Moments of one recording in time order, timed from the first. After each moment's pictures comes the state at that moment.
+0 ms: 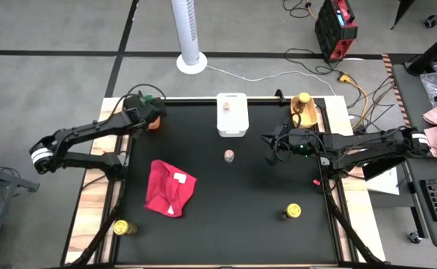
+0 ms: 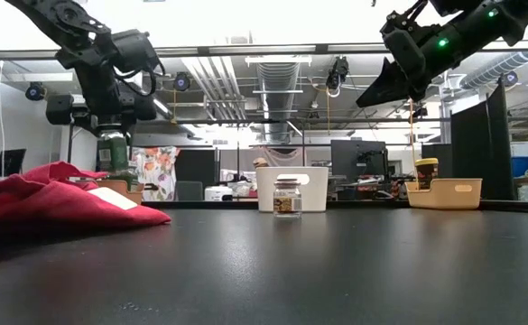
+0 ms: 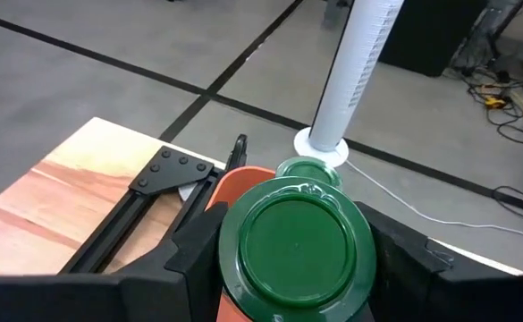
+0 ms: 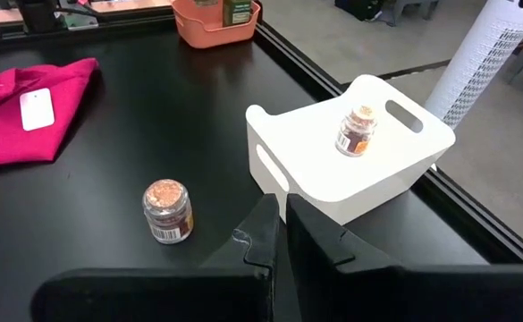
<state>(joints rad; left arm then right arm) 0.61 1.12 0.69 -0.54 -0.99 -1.08 -0.09 1.00 0.56 -0.03 0.38 0.11</state>
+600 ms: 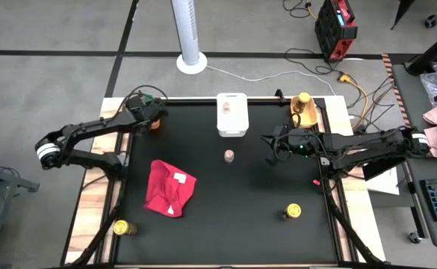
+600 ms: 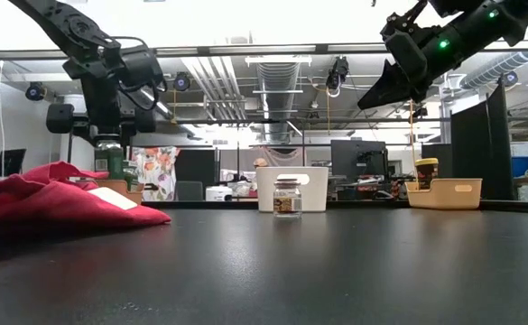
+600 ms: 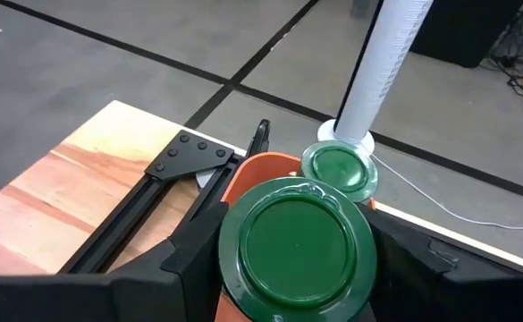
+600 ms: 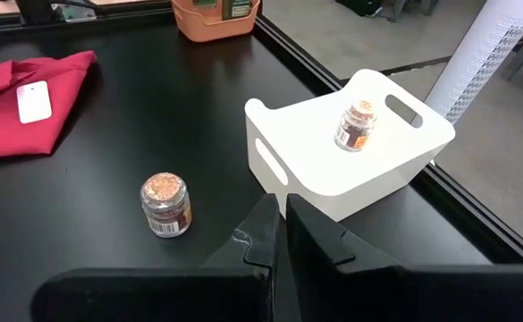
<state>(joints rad) 0.65 1.21 0.69 -0.55 -0.98 -1.13 -0.09 1.00 0.56 -0.05 0.38 0.11</state>
